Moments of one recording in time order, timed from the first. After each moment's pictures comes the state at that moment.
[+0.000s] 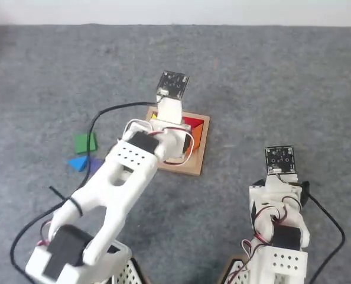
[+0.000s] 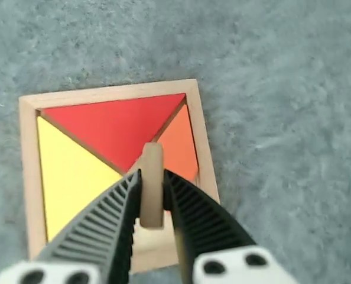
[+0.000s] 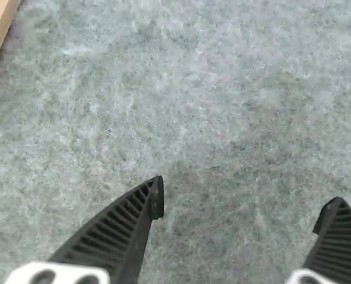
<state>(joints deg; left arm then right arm) 21.0 -11.5 41.2 39.4 15.4 5.2 -96.6 96.0 59.2 10.7</state>
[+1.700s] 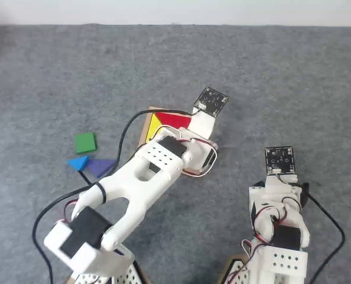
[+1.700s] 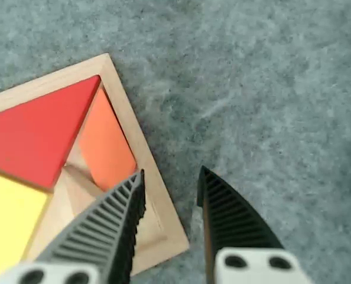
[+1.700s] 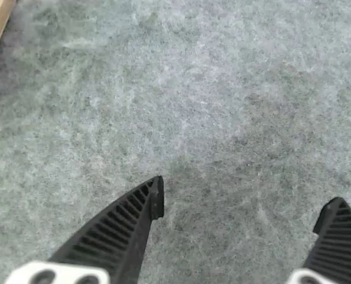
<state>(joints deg) 30.2 -0.6 35.9 39.2 8.8 5.2 -96.7 96.0 60.2 10.7</state>
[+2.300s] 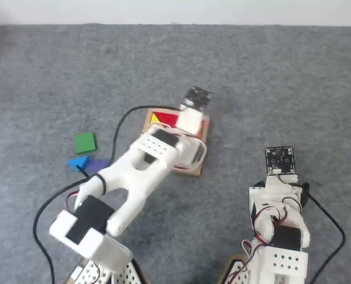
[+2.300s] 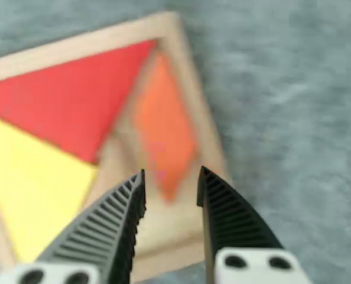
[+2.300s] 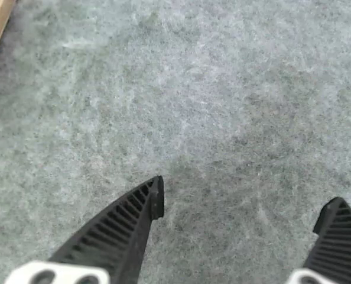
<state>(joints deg) 23.4 5.1 33.7 42.2 8.7 5.2 -96.7 96.0 60.2 10.7</state>
